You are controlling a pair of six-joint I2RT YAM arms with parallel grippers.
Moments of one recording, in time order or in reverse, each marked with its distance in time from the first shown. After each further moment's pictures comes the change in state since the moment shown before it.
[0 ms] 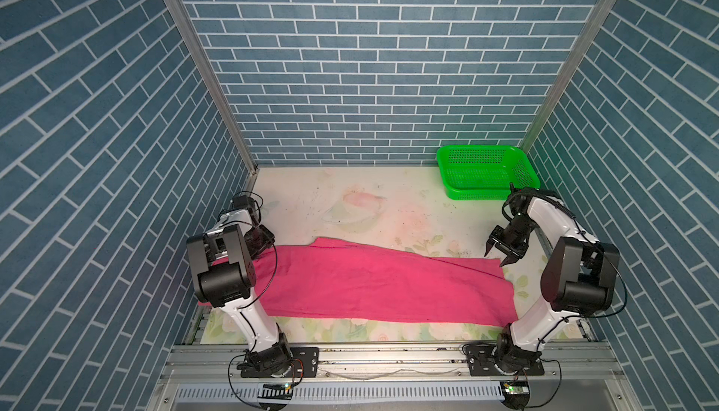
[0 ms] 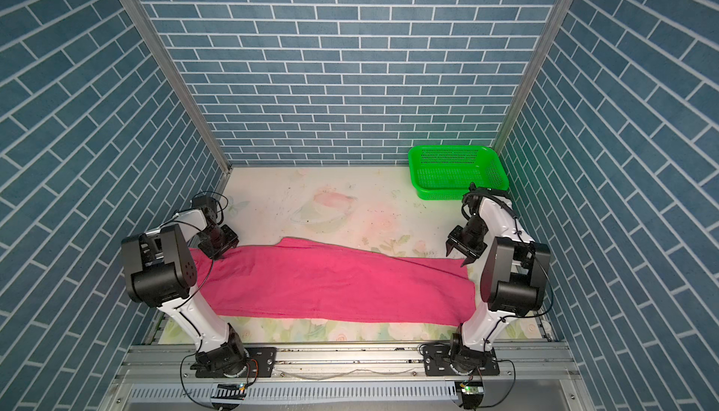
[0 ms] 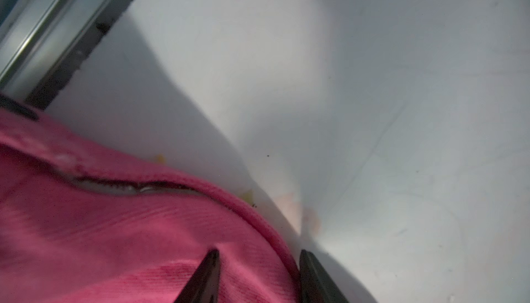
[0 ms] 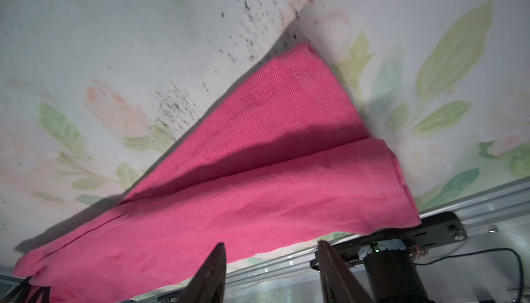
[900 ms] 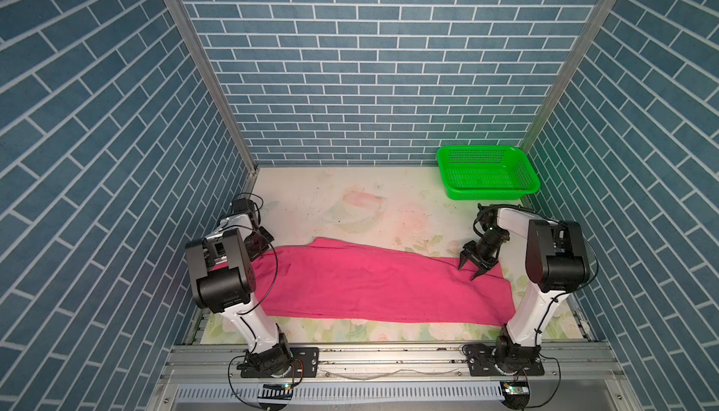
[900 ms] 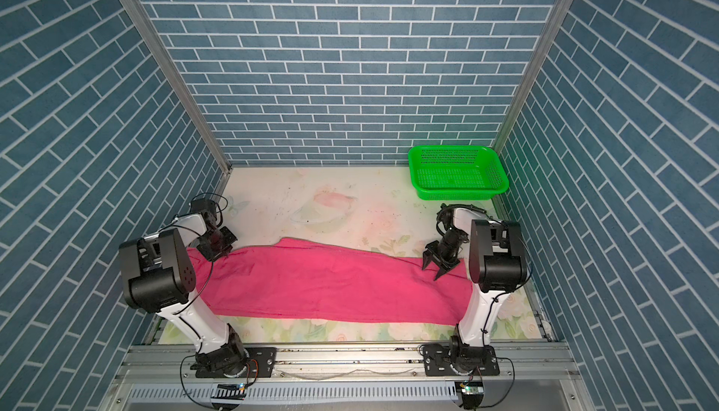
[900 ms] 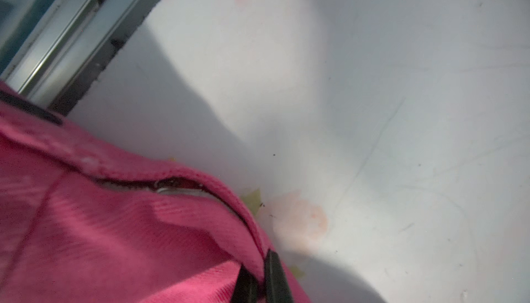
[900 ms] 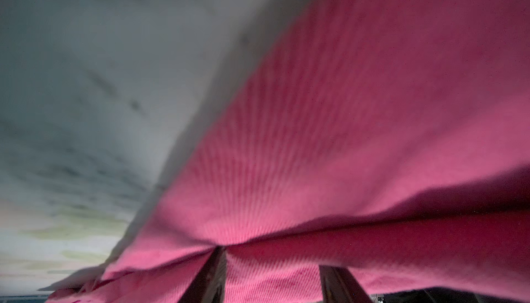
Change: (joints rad) left arm 0.002 -0.040 -0.056 0.064 -0.006 0.050; right arm 0.153 0.192 -0.134 0.219 -0.129 0.265
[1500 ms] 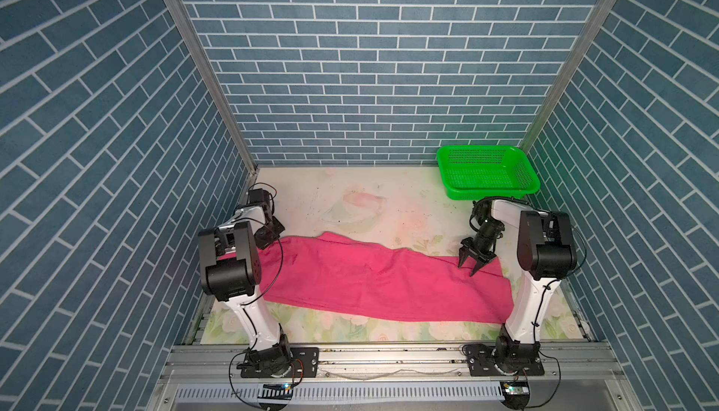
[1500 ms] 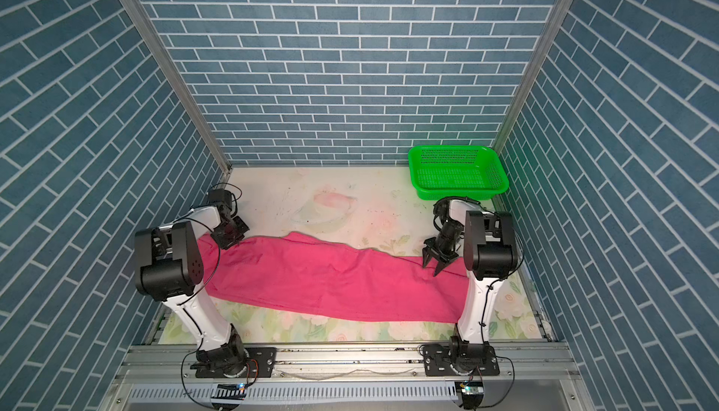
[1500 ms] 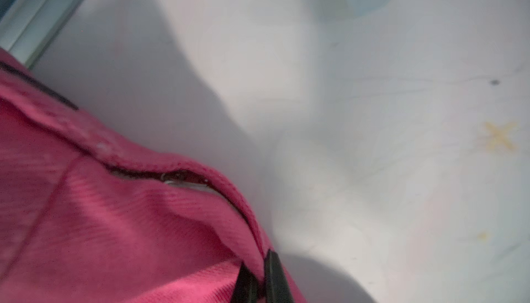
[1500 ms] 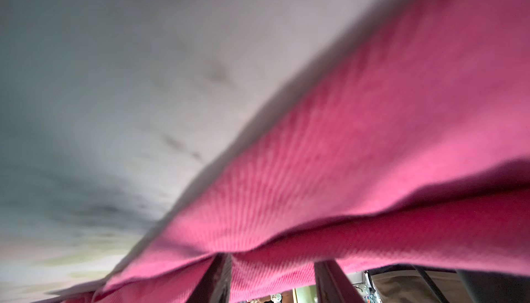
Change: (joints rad) left arm -0.144 0.118 0.140 0.068 -0.002 -0.088; right arm 0.002 0.135 0.175 -0.132 0.037 -0.010
